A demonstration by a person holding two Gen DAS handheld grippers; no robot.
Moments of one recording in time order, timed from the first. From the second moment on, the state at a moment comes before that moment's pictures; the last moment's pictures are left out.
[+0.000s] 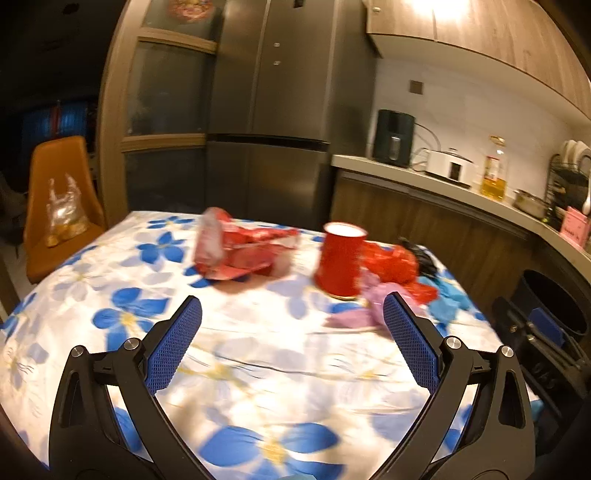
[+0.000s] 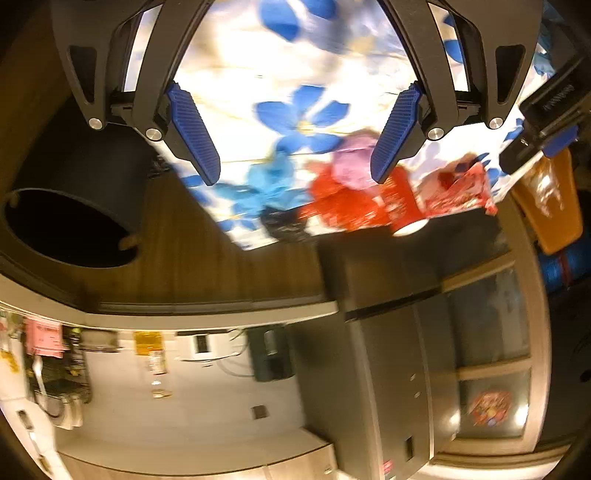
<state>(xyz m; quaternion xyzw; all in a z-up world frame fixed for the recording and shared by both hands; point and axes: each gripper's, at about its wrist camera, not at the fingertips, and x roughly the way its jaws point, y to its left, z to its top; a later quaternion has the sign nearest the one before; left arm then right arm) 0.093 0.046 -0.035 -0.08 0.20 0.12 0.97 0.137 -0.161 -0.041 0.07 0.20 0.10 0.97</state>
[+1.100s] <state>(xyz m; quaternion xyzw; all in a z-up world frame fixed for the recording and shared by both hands) 0.215 0.164 -0.052 -0.16 0.24 0.18 0.94 0.211 -0.087 -0.091 0.03 0.30 0.15 0.94</state>
